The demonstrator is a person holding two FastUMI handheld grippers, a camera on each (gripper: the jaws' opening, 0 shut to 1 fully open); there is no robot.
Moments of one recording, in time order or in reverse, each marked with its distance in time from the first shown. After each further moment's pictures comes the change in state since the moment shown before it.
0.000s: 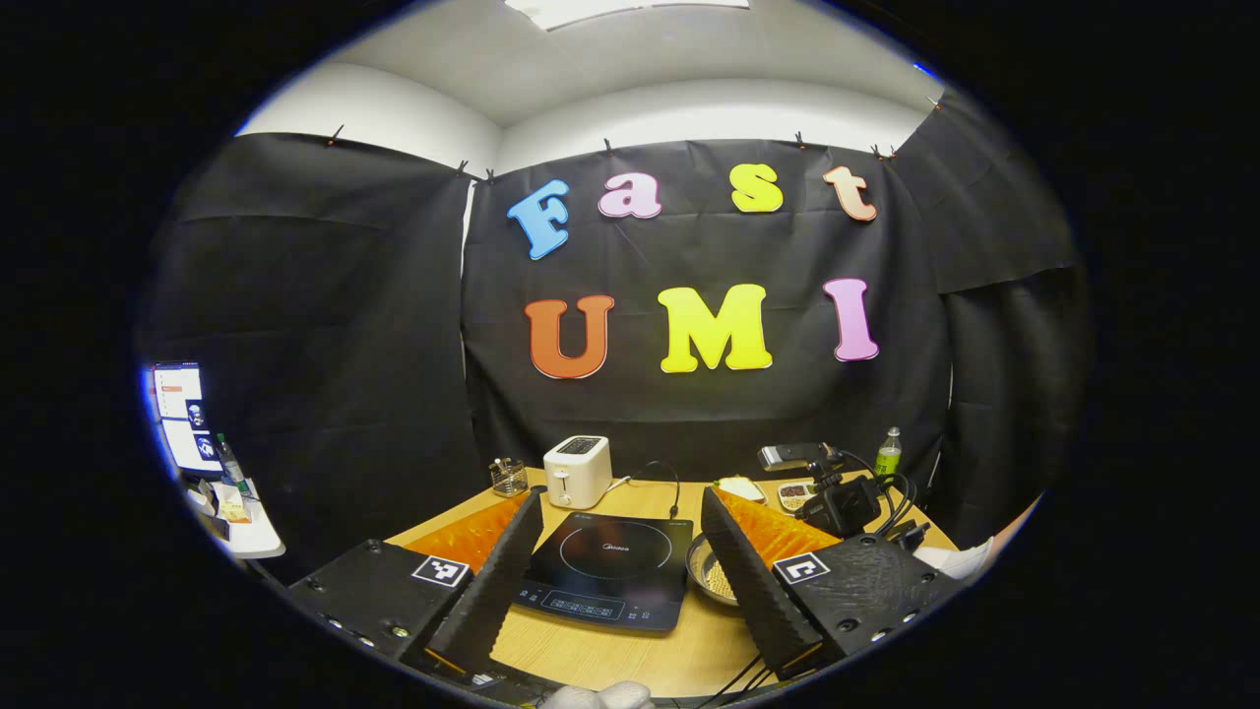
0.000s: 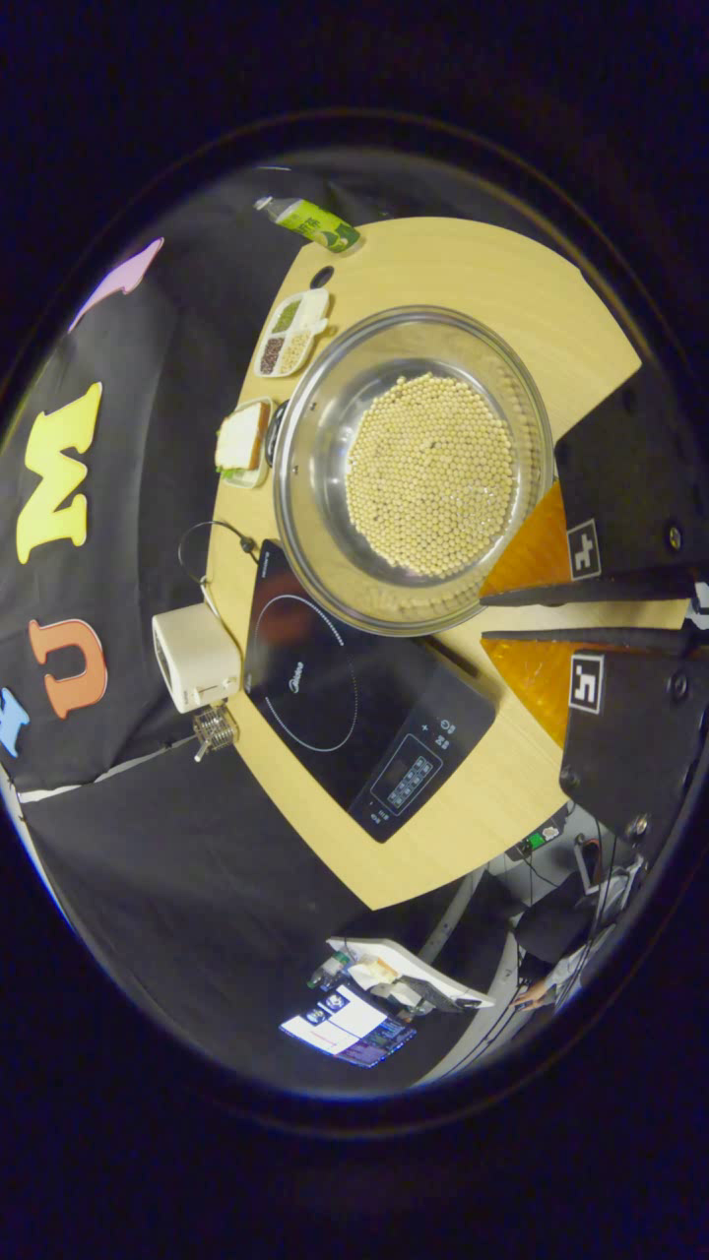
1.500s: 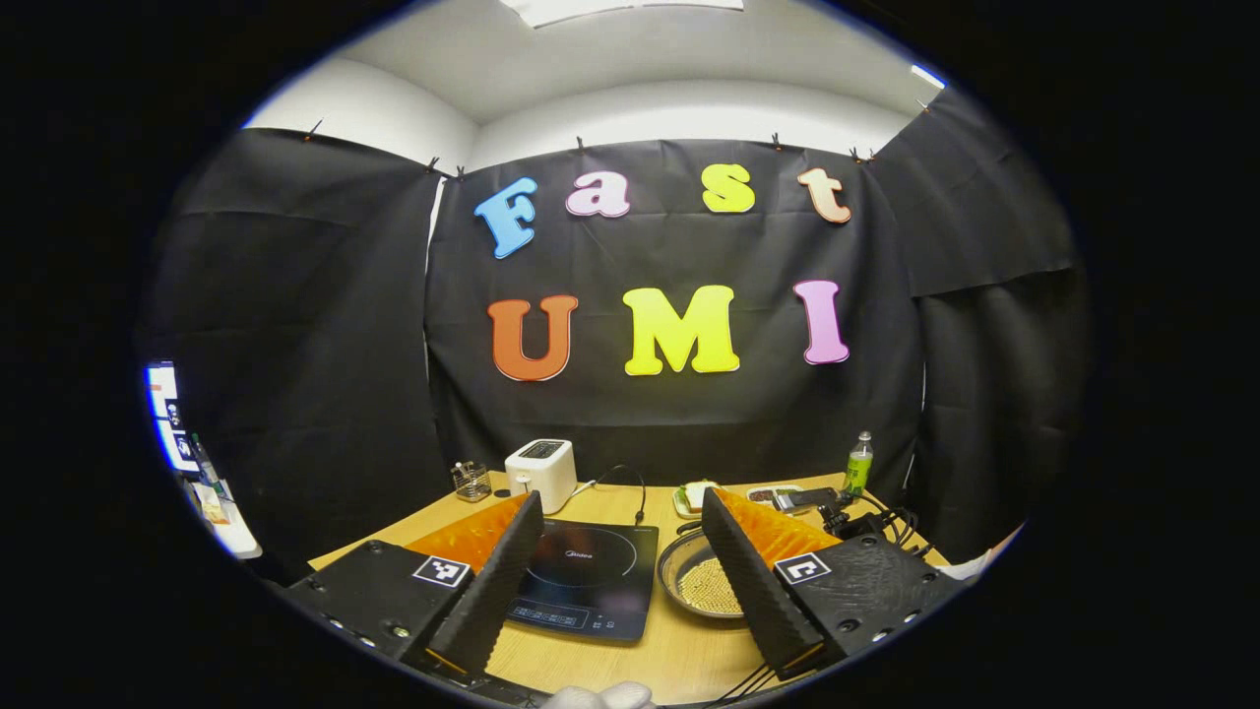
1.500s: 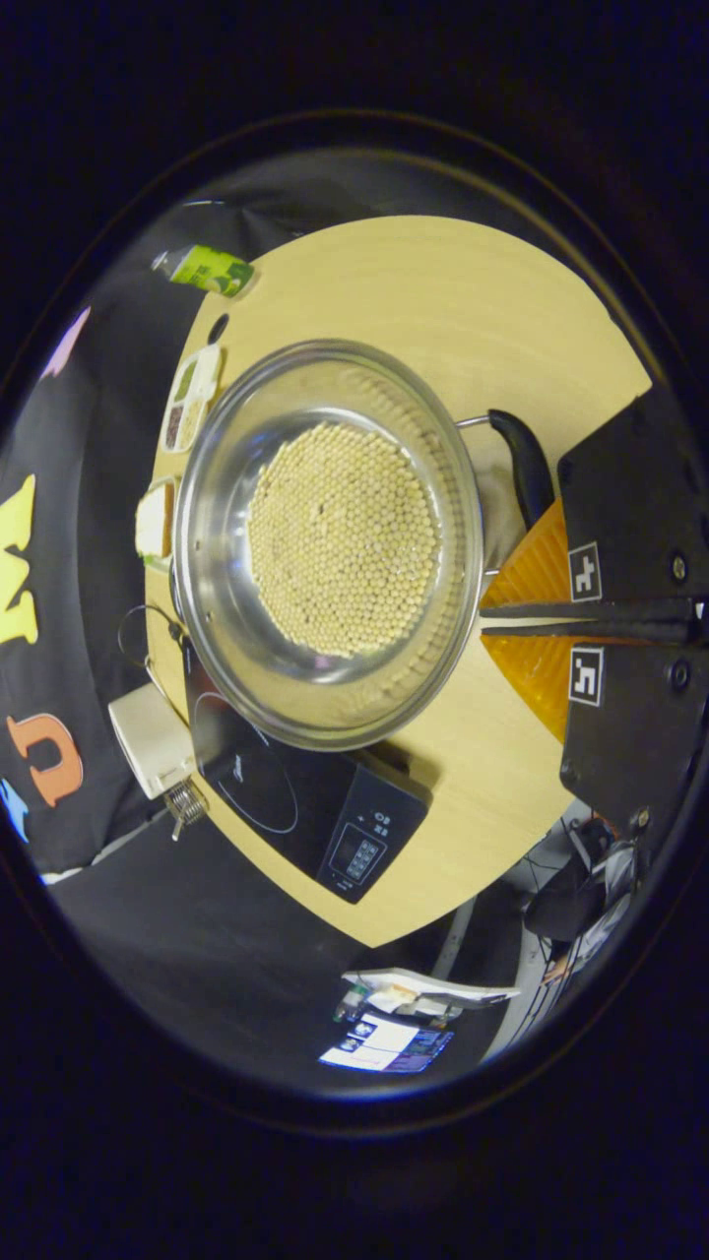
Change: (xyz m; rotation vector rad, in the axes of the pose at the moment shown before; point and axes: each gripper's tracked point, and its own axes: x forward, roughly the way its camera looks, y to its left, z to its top) left arm 0.024 -0.044 0.002 -0.006 -0.010 -0.123; right arm -0.007 -0.073 -0.064 0.181 0.107 -0.066
